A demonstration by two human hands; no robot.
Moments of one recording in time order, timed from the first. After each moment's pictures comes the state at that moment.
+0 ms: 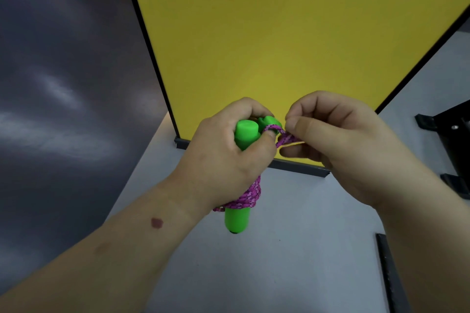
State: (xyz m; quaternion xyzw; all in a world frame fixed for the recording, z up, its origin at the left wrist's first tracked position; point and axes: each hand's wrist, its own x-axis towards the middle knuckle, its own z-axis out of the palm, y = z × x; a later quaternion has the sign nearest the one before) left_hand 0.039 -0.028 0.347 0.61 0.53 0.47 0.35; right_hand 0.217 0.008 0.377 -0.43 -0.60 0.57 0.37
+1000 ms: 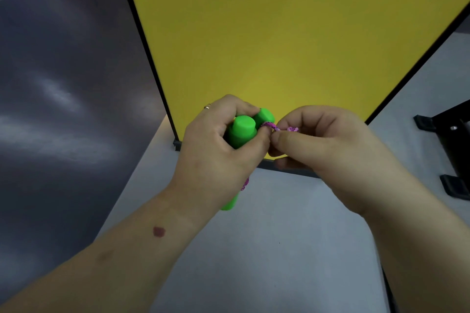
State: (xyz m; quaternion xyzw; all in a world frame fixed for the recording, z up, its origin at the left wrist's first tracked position) left_hand 0.047 -0.026 0.339 0.56 0.55 0.56 0.25; right_hand 0.205 -0.002 0.380 -0.49 -0.62 0.51 0.33
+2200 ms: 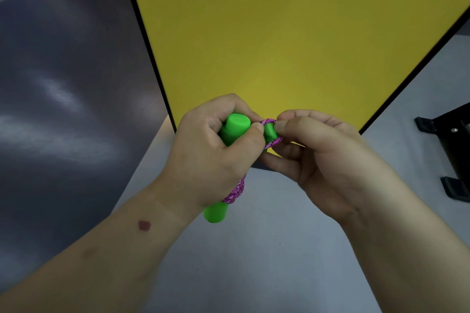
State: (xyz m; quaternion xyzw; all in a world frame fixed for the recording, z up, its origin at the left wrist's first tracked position) left_hand 0.034 -0.030 0.355 0.60 0.49 0.55 0.30; right_hand 0.186 -0.006 0.380 -0.42 -0.35 0.72 0.43
